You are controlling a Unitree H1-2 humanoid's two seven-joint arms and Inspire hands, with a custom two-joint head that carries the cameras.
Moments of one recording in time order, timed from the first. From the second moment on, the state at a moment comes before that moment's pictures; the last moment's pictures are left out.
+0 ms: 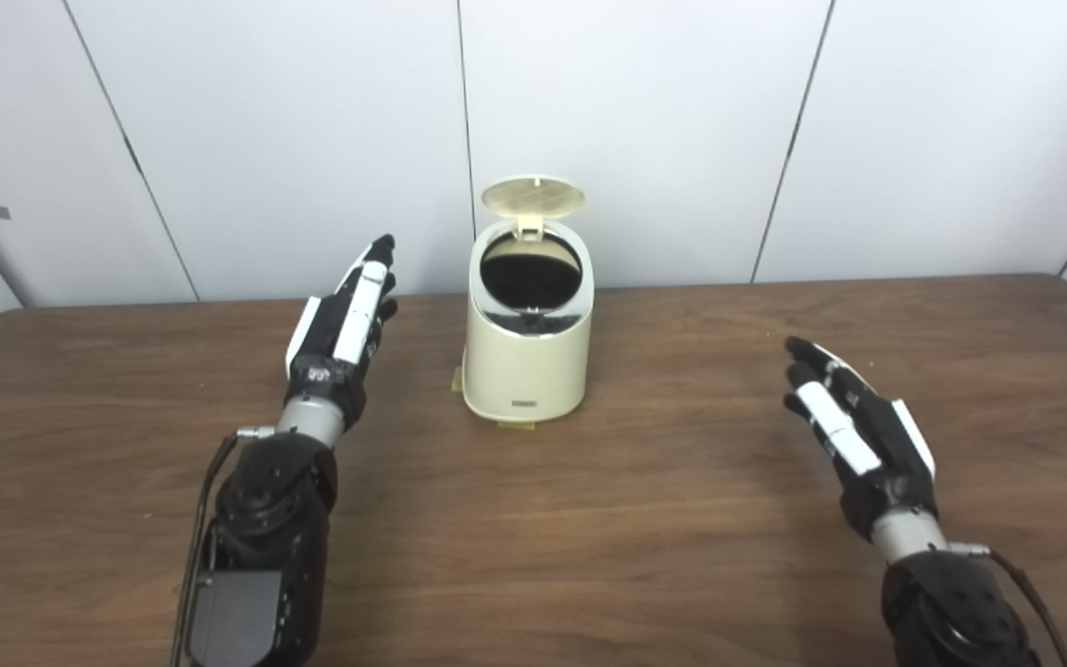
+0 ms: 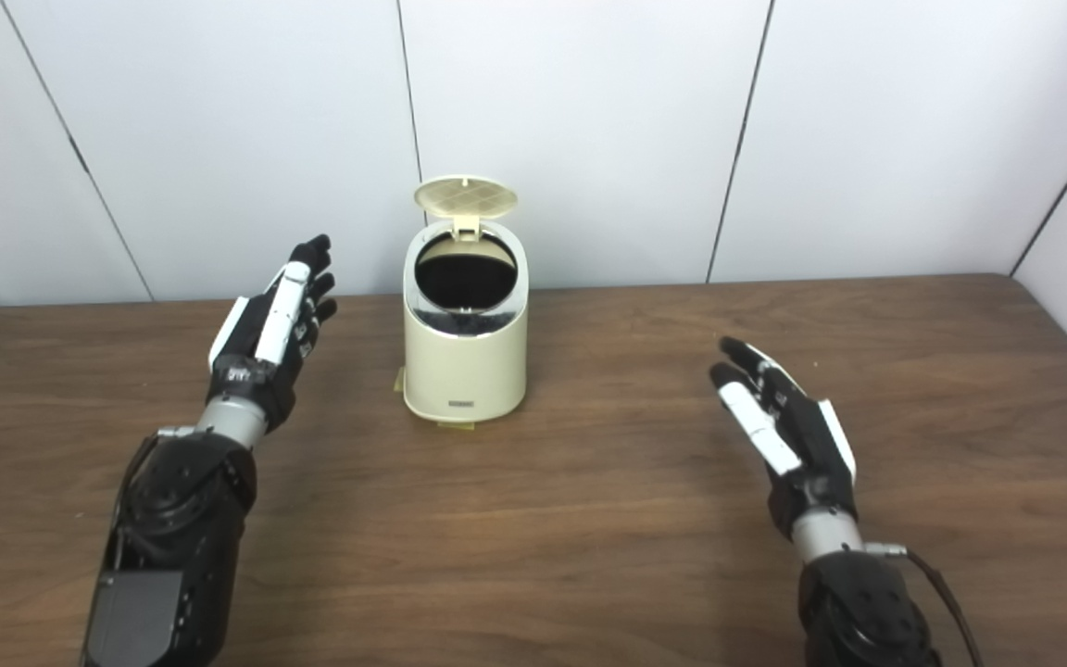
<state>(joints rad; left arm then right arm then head) -0.47 0.06 0.08 0.04 -0.09 0.37 -0.07 -0.08 -0.07 -0.22 -0.19 0.13 0.34 0.06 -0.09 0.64</state>
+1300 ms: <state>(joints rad) -0.72 0.19 -0.23 0.17 0.33 0.24 -0.07 -0.06 -0.07 -0.11 -0.14 0.05 0.27 -0.04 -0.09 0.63</state>
